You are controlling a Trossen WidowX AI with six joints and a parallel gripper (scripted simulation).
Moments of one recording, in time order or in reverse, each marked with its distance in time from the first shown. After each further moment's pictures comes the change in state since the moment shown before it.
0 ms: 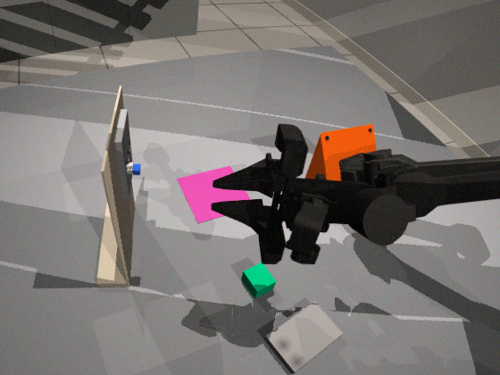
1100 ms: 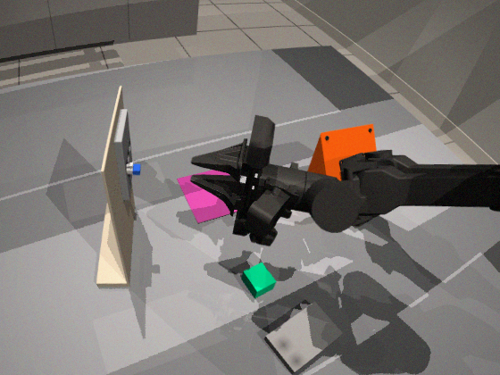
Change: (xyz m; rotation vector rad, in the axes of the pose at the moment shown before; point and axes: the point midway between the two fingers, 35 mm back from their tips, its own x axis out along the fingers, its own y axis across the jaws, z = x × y) arm 0.030 0.008 -0.061 -0.201 0.169 -0.032
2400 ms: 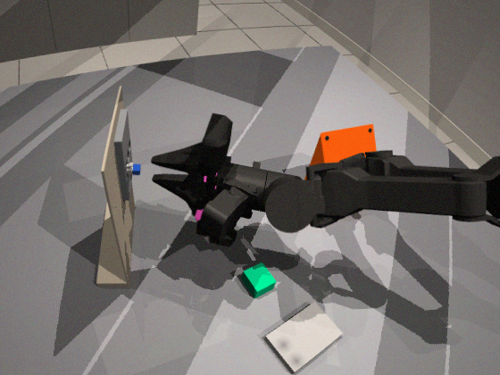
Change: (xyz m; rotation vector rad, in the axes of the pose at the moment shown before) arm 0.053 0.000 0.013 0.001 0.000 -0.002
